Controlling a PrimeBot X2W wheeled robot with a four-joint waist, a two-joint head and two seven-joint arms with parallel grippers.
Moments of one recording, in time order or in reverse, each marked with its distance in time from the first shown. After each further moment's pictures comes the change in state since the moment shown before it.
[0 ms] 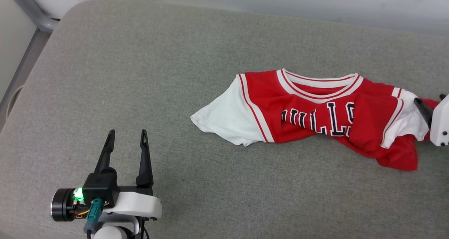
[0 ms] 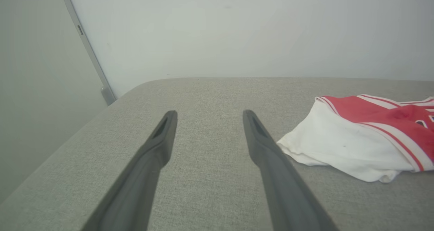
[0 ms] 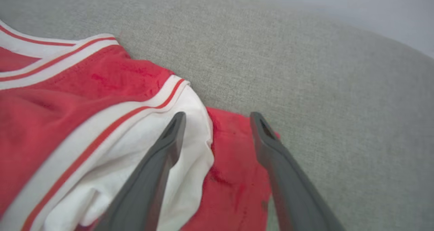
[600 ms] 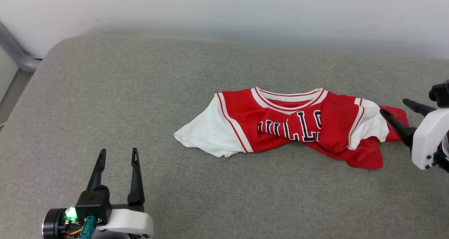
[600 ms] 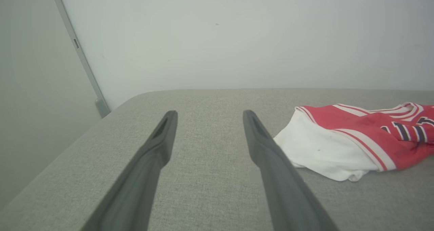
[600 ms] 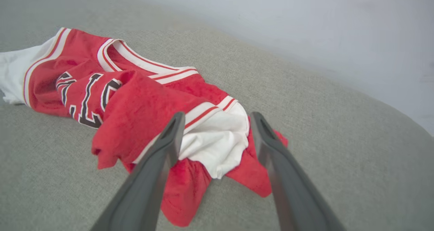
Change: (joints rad) left arm 0.087 0.003 0.039 -0.020 0.016 -0.001 0.000; right arm 0.200 -0.125 -0.039 -0.494 -0.022 0.000 -0.054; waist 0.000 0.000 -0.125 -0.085
